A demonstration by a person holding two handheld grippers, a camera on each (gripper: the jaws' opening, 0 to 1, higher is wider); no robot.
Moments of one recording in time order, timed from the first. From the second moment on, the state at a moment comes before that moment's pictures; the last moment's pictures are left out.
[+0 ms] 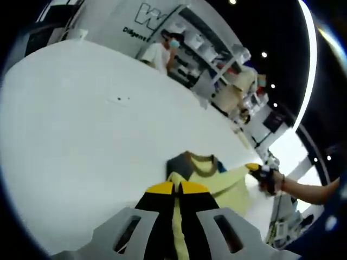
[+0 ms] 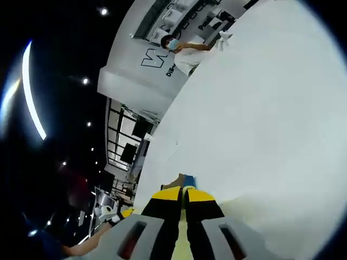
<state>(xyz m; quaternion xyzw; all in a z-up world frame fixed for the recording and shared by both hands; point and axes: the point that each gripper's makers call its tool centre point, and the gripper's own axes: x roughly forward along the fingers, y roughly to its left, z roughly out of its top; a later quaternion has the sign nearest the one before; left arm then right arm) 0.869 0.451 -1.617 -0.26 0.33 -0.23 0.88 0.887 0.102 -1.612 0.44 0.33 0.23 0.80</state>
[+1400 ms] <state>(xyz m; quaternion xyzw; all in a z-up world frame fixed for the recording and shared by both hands) 0.952 0.481 -1.615 -0.27 0.28 -0.15 0.91 0.964 0.079 -1.615 0.43 0.27 0.17 0.85</state>
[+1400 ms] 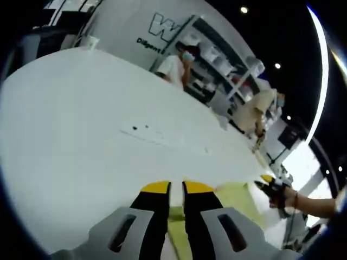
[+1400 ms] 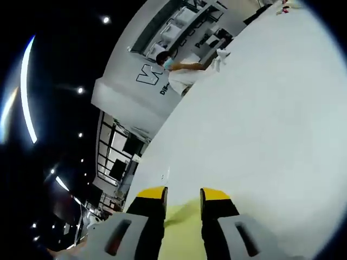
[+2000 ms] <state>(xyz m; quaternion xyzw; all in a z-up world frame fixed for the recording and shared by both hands) 0.907 0.427 -1.633 -0.22 0.35 -0.27 0.87 0.912 0.142 -1.634 0.34 0.36 0.30 0.81</state>
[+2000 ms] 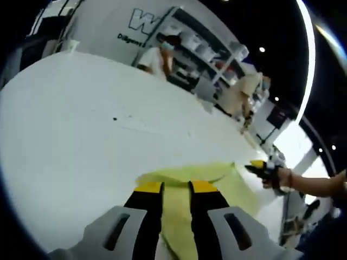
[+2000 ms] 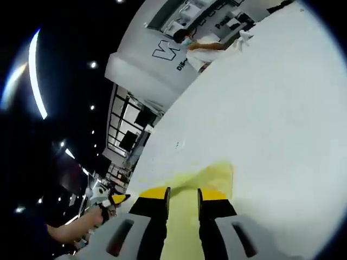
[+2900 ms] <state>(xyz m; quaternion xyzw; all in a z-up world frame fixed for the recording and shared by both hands) 0.950 0.412 -1.641 -0.20 0.29 -0.24 0.90 0.973 0.160 -1.629 0.36 0.30 0.24 0.85</state>
